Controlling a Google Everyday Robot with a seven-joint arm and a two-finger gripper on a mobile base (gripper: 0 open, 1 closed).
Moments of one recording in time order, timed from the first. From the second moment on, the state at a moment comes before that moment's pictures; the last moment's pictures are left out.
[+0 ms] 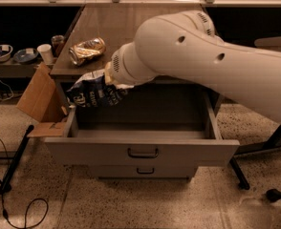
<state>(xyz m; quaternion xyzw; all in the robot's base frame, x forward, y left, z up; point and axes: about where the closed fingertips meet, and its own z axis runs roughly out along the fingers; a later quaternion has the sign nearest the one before) 0.578 0.063 0.880 -0.12 0.91 0.23 0.32</state>
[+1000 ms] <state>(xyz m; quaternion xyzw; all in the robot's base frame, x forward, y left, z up) 0.600 0.083 0.807 -0.05 0.94 0.22 0.27</state>
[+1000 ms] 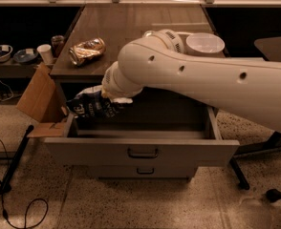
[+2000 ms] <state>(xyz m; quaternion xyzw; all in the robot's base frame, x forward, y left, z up) 0.643 0.073 0.745 0.10 0.94 0.22 0.23</state>
